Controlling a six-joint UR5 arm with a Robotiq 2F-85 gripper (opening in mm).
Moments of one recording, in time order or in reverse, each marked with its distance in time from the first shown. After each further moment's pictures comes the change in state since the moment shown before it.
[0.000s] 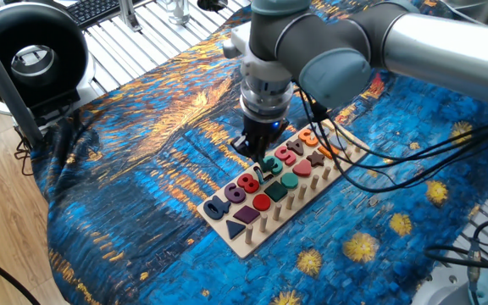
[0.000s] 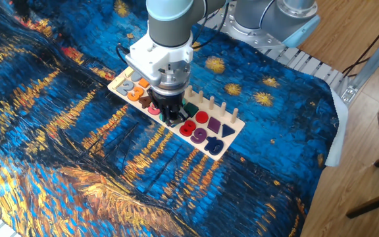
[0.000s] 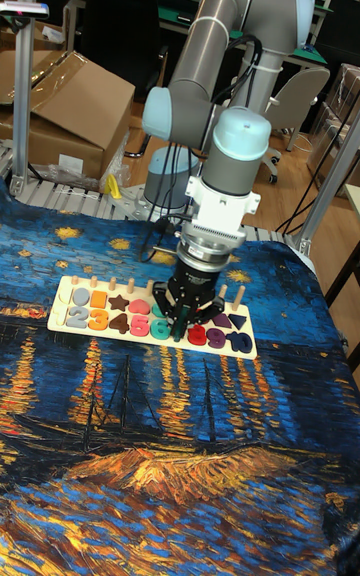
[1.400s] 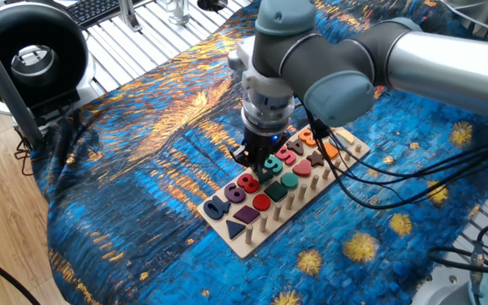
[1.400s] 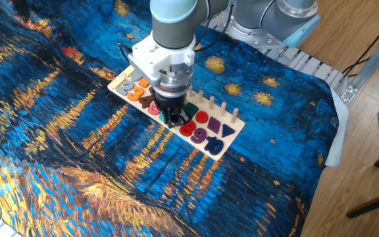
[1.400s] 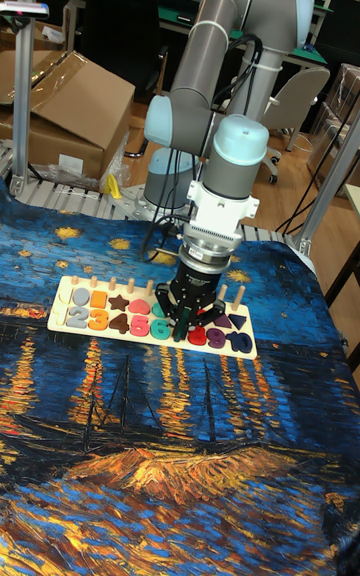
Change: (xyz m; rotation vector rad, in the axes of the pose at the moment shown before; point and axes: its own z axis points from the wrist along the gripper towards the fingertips) arm 0.016 0.003 0.016 -0.003 -0.022 0.054
